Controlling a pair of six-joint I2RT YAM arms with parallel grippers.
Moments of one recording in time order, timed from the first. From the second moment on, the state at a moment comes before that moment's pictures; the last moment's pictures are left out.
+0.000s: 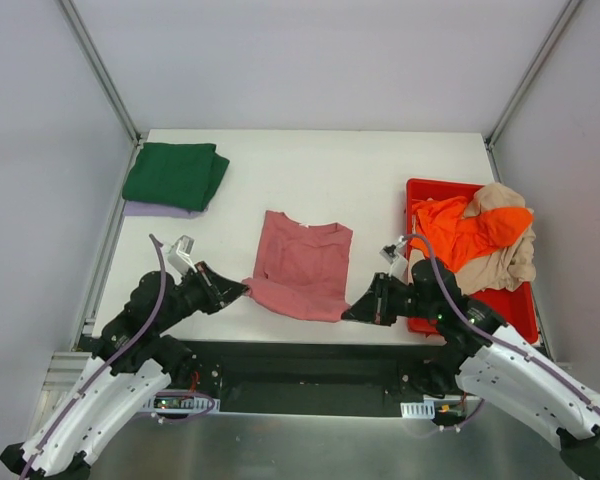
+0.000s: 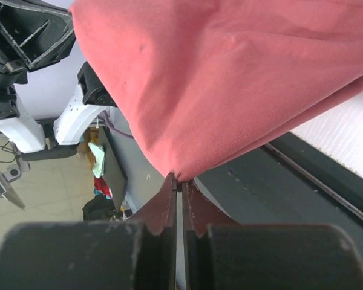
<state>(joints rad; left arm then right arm) -0.58 0.27 0.49 -0.58 0.16 -0.99 0.78 0.62 0.51 -0.41 -0.46 0.97</state>
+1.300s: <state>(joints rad) -0.47 1.20 1.00 -0.53 -0.19 -0.82 0.41 1.16 0.86 -0.38 -0.51 0.69</state>
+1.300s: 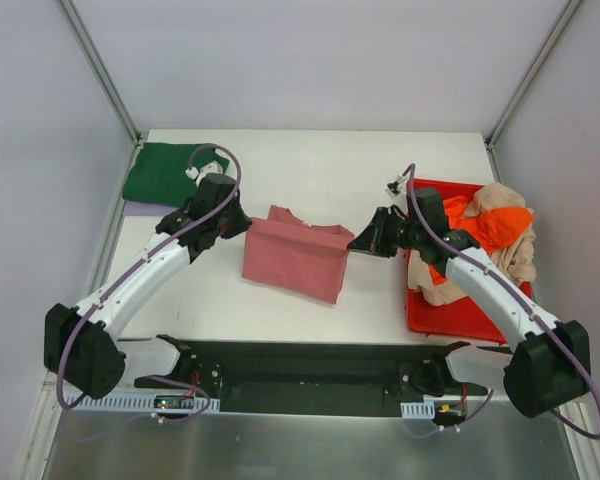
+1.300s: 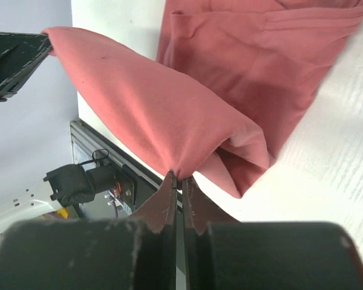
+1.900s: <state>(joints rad) -0.40 1.66 1.22 -0.46 -0.07 -0.75 0.27 1.51 0.91 -0.26 -0.61 0.70</state>
